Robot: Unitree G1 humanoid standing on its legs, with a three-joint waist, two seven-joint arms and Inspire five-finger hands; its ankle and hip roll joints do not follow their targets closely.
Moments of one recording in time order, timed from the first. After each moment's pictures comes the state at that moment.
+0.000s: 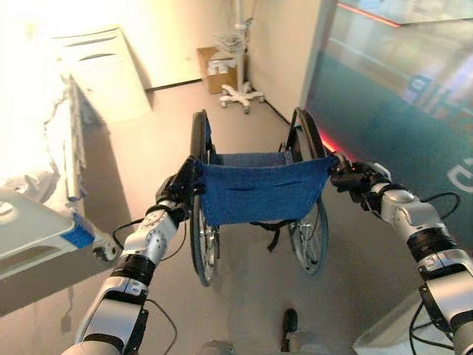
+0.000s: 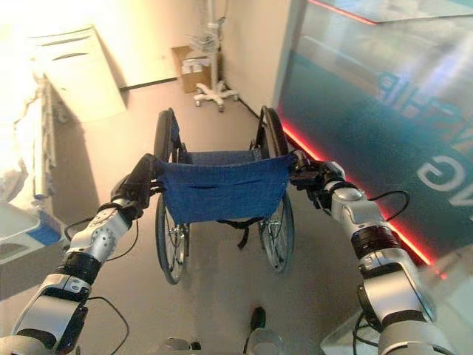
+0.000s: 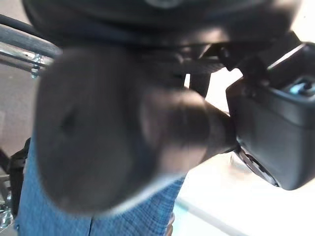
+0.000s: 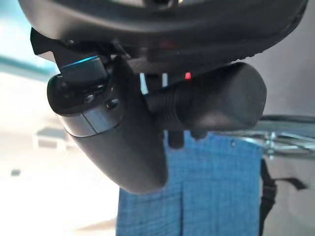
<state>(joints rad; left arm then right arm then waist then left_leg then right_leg) -0.53 0.43 -0.16 0.60 -0.82 0.16 0.19 -0.73 -0.69 0.32 0.69 0.61 0.37 -0.04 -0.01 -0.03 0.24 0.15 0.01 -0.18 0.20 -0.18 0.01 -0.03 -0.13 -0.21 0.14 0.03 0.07</state>
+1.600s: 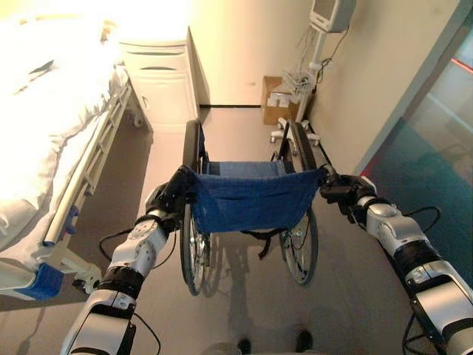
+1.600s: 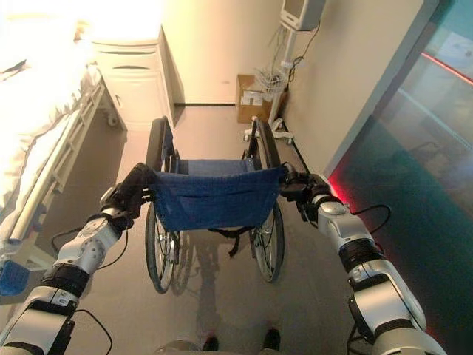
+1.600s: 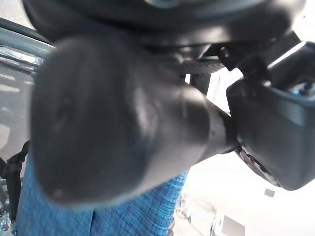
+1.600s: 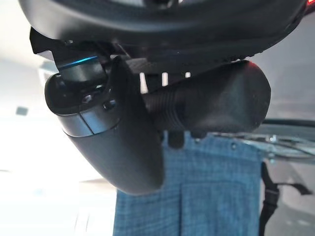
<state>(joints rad) -0.46 0.53 -0.16 0.56 -0.84 0.16 0.18 -0.67 -0.59 0.36 0.66 0.64 0.31 -0.13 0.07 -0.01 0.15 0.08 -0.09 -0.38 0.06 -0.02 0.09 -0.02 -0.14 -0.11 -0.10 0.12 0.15</state>
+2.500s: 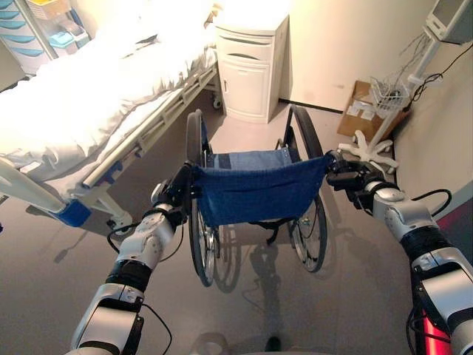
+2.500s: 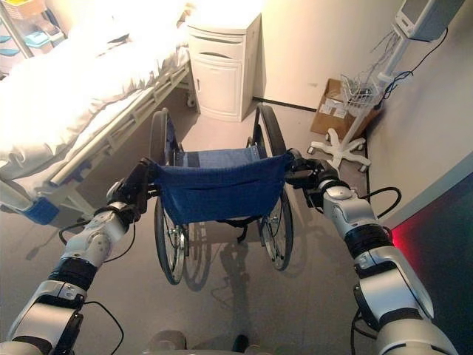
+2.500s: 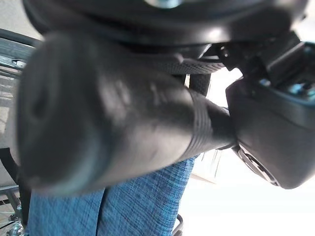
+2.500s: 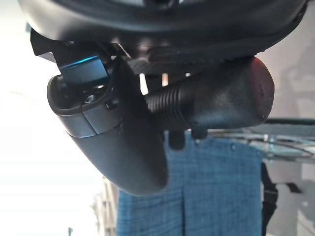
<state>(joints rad) -0.47 0.47 -0.15 0.53 -0.82 0.21 0.24 -0.74 -0.63 0.37 0.66 0.62 0.38 -0.14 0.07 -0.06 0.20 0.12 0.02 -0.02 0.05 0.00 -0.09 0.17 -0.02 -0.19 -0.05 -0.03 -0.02</state>
